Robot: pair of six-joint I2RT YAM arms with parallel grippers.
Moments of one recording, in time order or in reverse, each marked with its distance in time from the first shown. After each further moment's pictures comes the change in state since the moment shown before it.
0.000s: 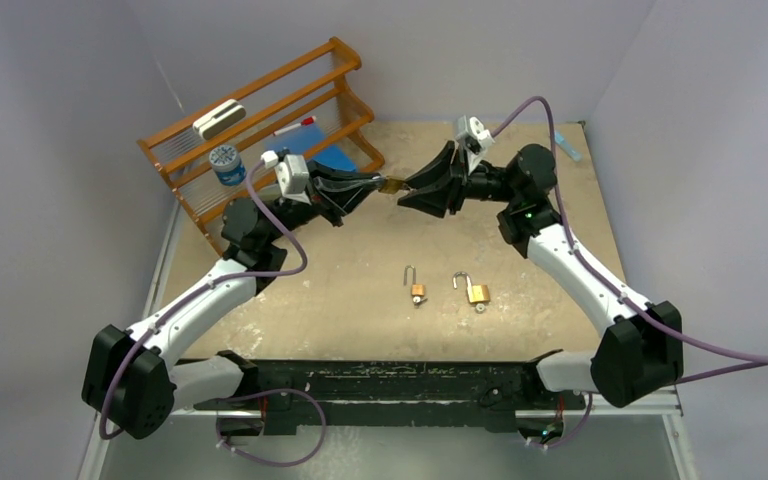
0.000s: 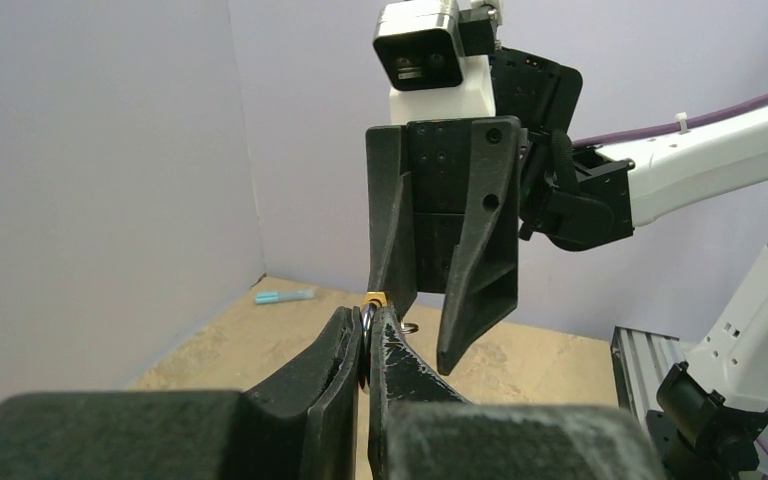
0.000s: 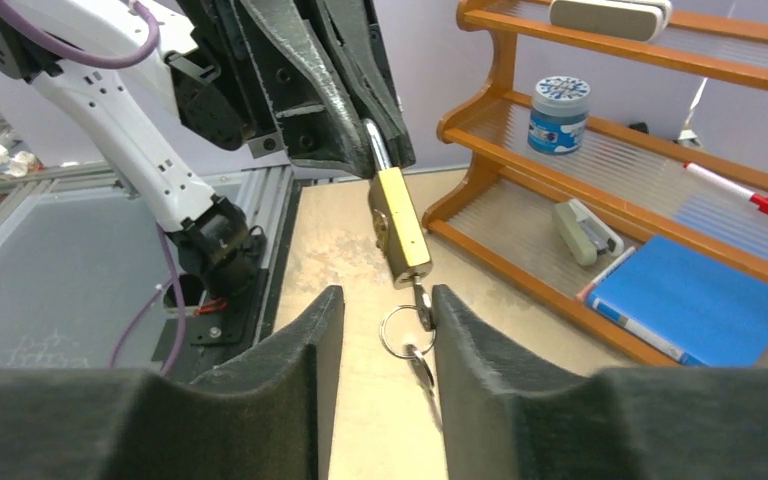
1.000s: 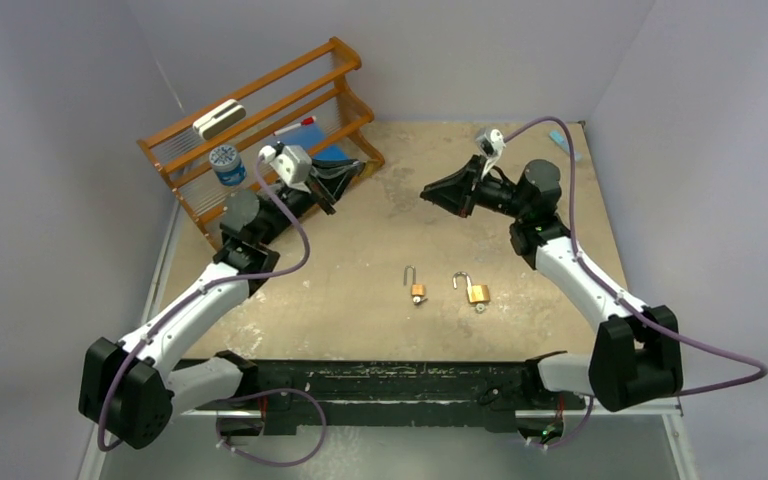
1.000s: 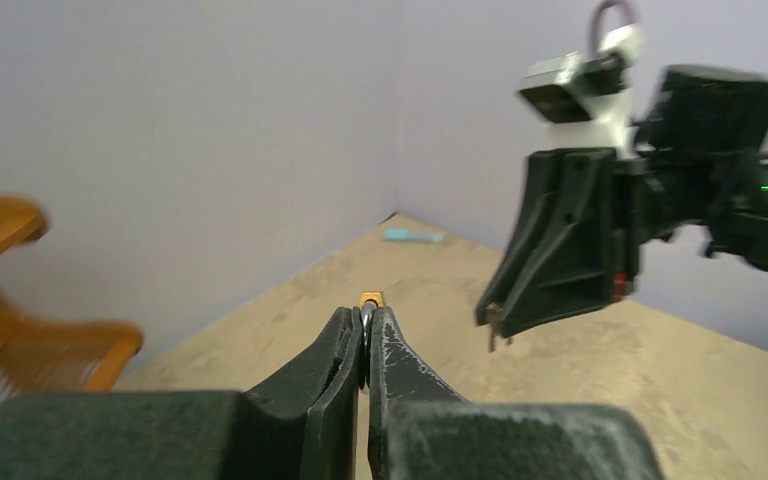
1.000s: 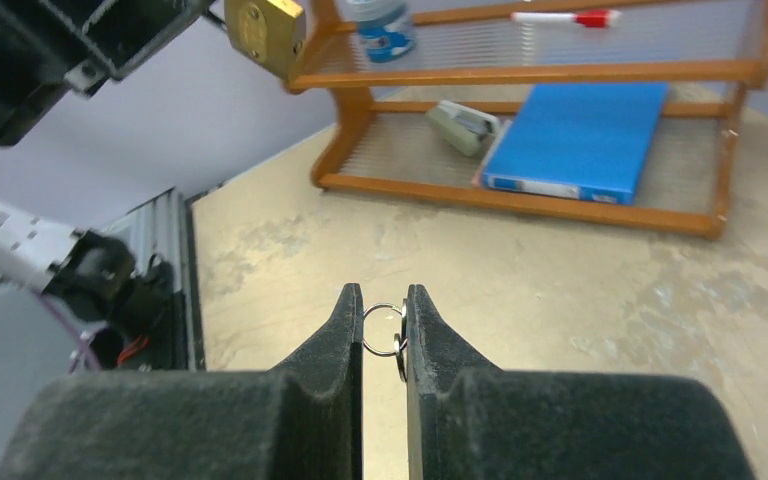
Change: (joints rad) left arm 0.042 -0.058 -0.001 -0.218 -0.186 0.161; right arm -0.140 -0.033 -0.188 -0.053 0.183 -0.002
